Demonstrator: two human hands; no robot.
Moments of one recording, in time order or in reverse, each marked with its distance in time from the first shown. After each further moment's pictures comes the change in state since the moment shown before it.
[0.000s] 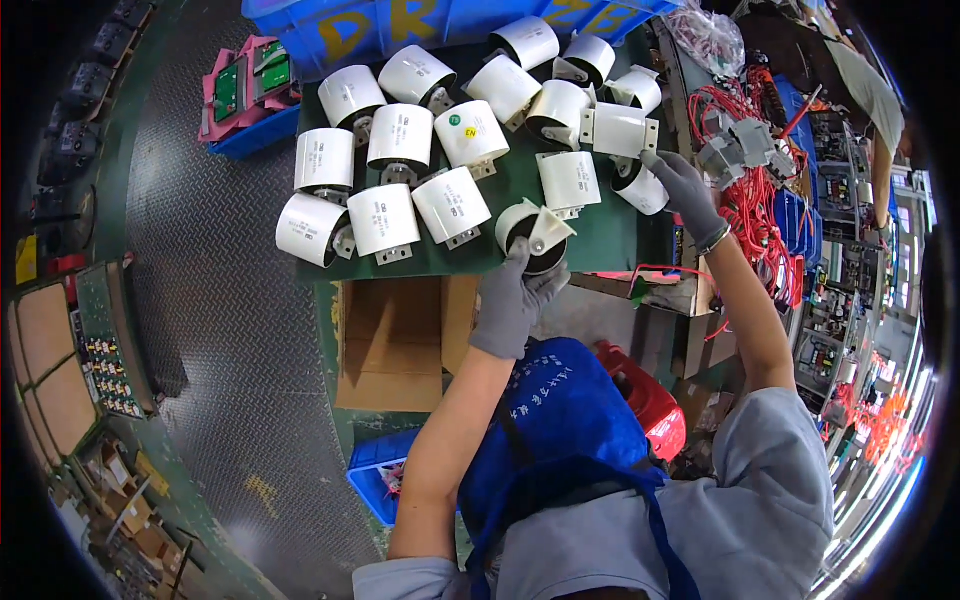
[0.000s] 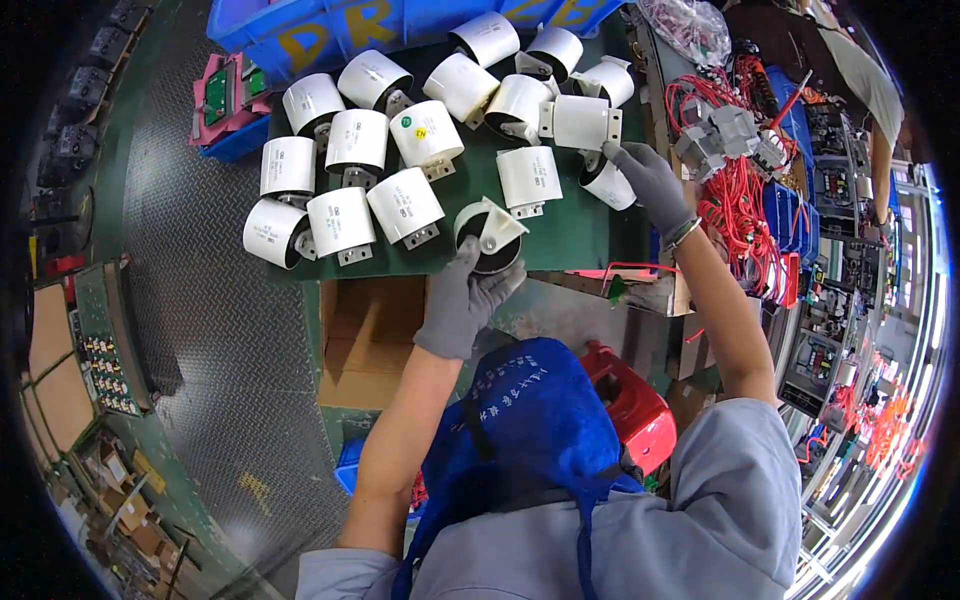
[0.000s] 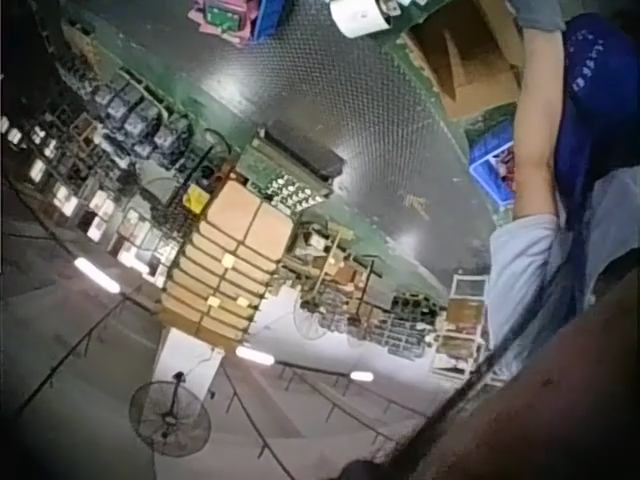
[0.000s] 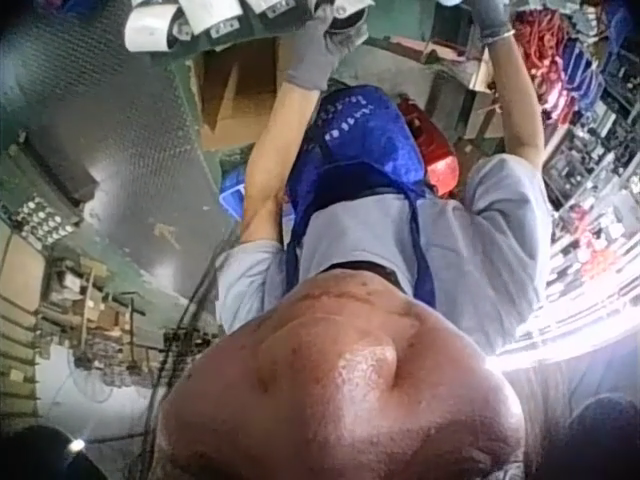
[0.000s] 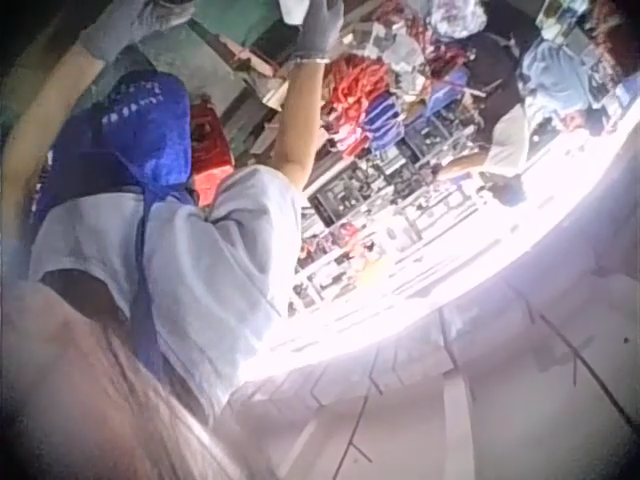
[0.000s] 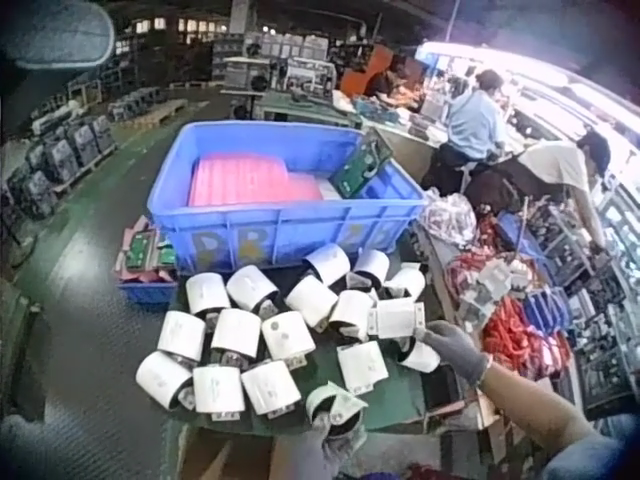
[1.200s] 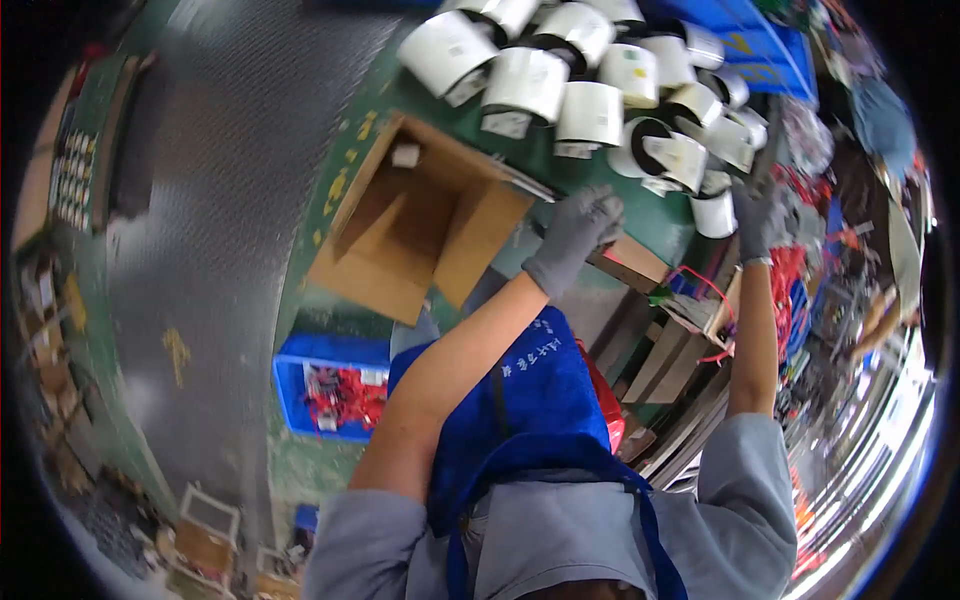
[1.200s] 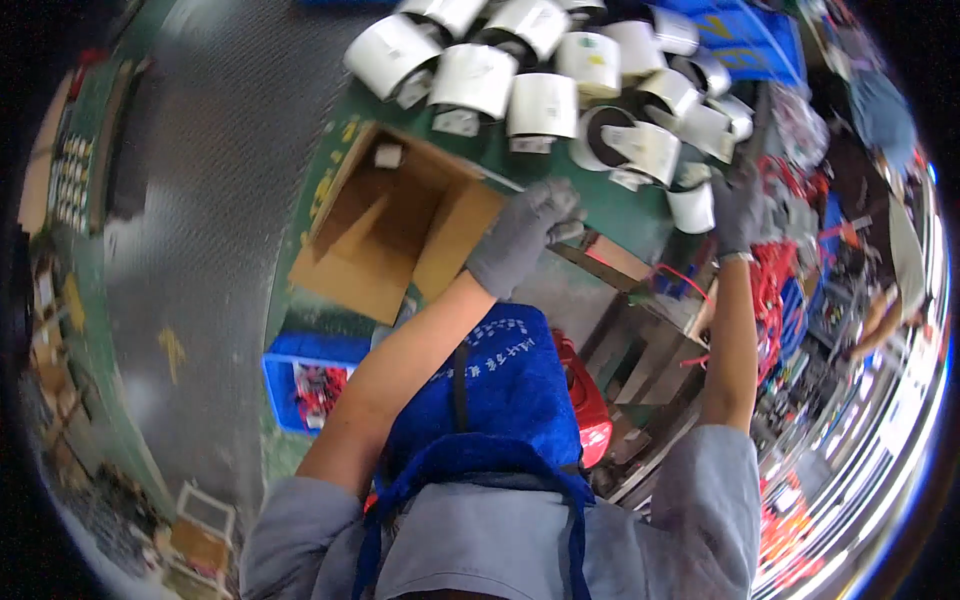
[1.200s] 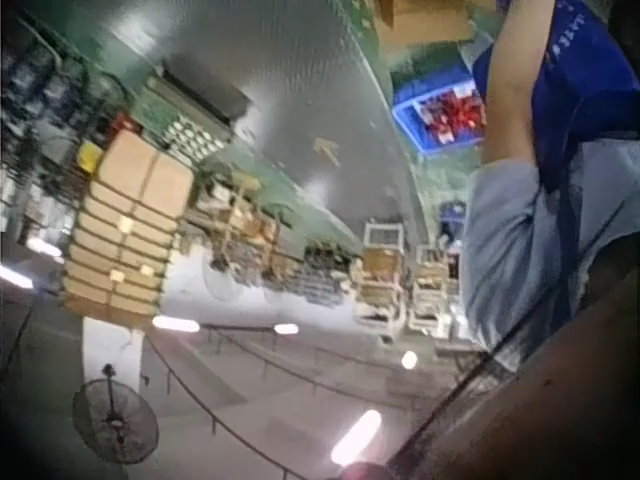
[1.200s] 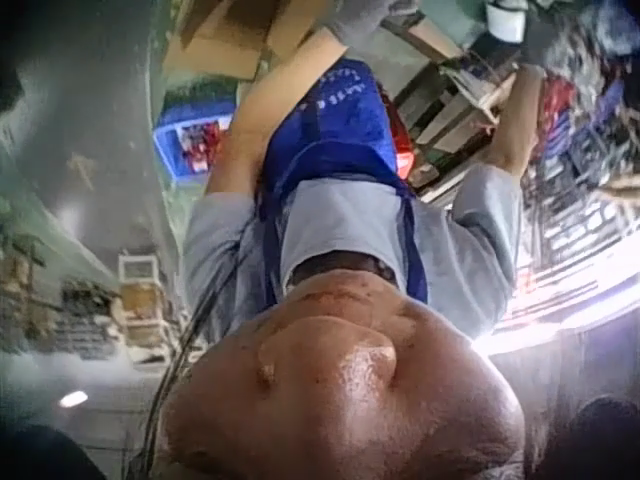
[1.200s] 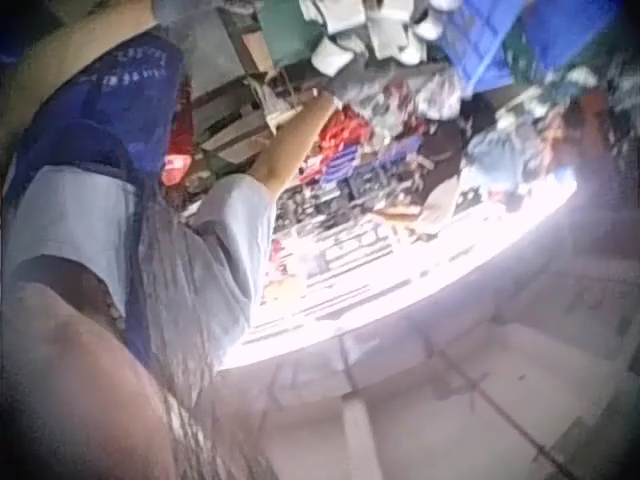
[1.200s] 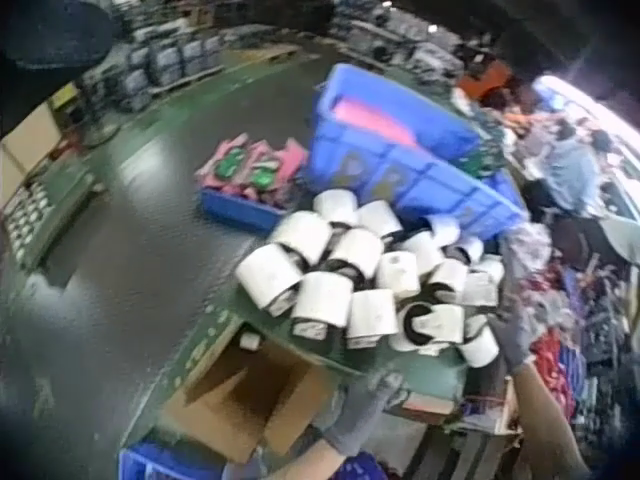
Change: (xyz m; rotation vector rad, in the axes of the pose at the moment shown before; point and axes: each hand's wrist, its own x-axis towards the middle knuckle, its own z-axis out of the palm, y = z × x) left_hand -0.023 0.005 -0.045 0.252 -0.301 0.324; right_hand -0.002 -0.008 0.014 -0.918 0.450 -0.543
